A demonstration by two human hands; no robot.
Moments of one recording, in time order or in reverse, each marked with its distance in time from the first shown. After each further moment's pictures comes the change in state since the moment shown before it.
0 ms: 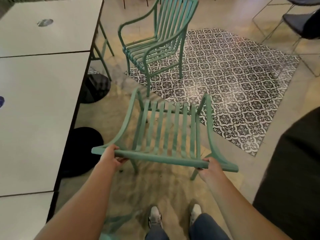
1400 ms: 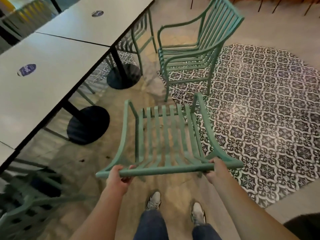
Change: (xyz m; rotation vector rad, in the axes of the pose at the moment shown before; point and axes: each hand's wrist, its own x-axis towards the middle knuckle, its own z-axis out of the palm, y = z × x) left_hand -0.093 -0.187 0.253 -0.738 0.190 0.049; right_hand 0.108 -0.322 0.103 -0.617 -0.190 -0.048
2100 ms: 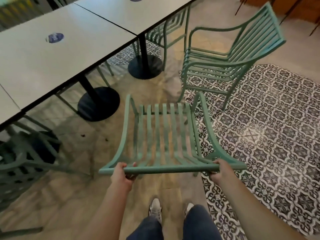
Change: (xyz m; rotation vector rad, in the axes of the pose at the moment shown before) left_hand -0.006 -0.077 0.053 -0.241 0.134 -0.004; right_hand 0.030 -0.112 0.034 -0.293 -0.151 0.105
